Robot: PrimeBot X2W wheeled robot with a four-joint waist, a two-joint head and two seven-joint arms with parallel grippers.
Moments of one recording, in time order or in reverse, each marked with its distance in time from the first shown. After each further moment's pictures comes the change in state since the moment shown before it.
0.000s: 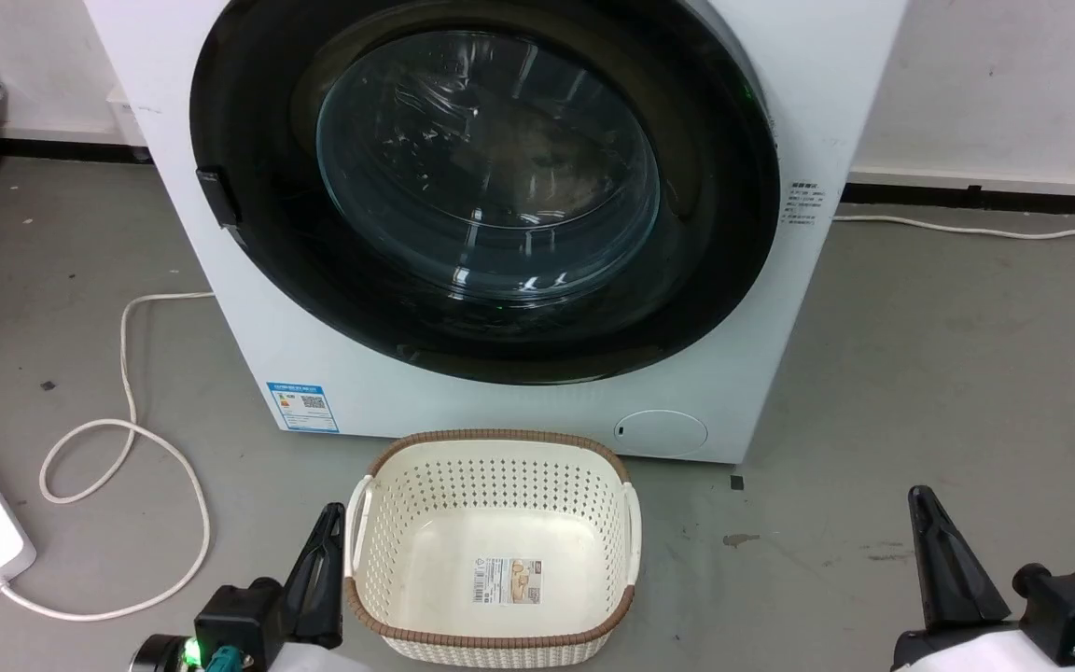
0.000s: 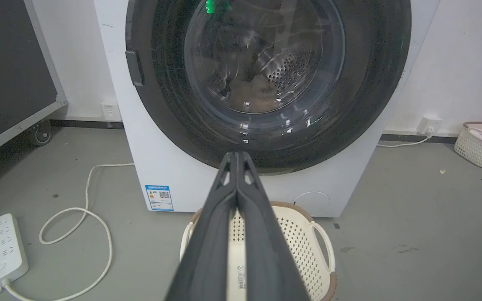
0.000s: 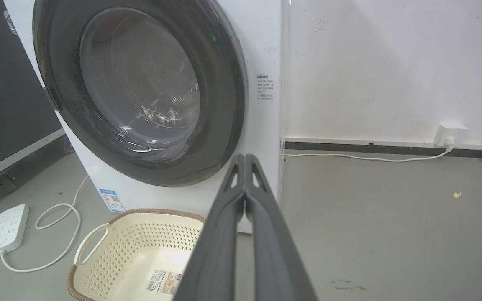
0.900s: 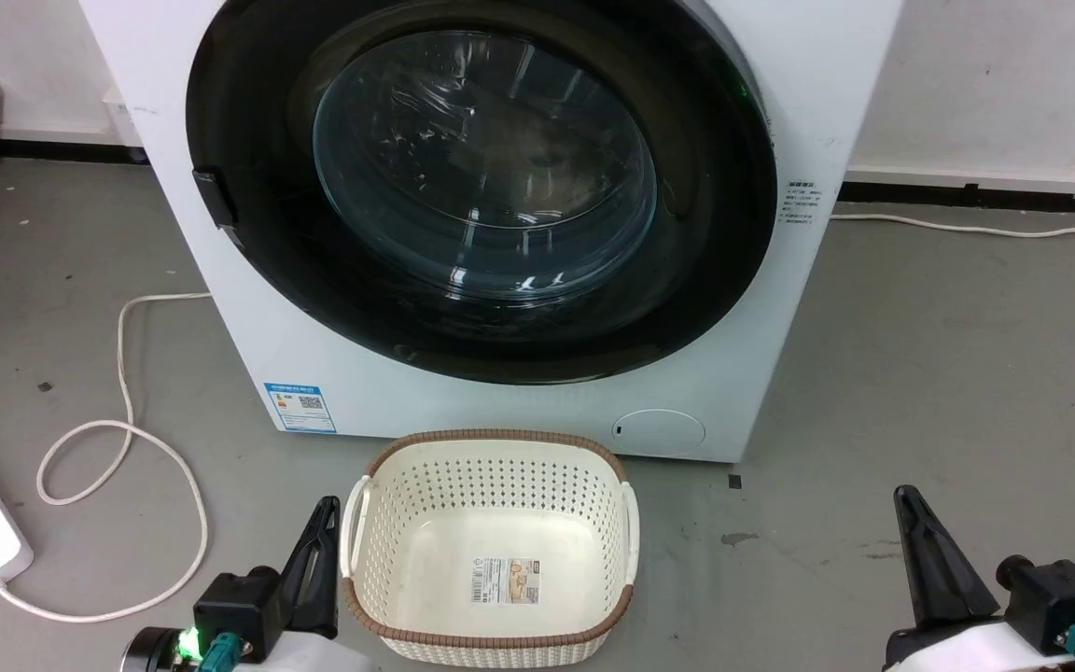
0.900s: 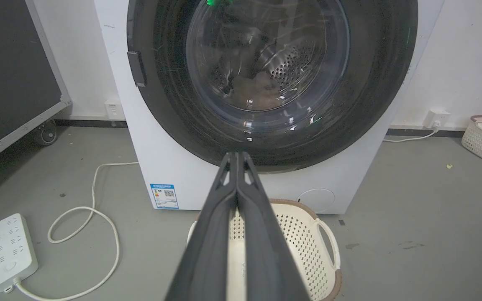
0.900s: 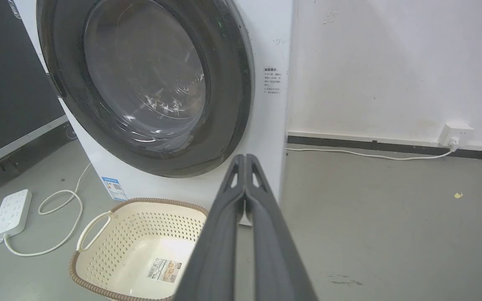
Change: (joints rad) left arm -0.002 -0.001 0.008 -0.033 0.019 0.013 0.056; right arm -0.002 0.000 0.011 -0.020 -0.027 0.000 0.053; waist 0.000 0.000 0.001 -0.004
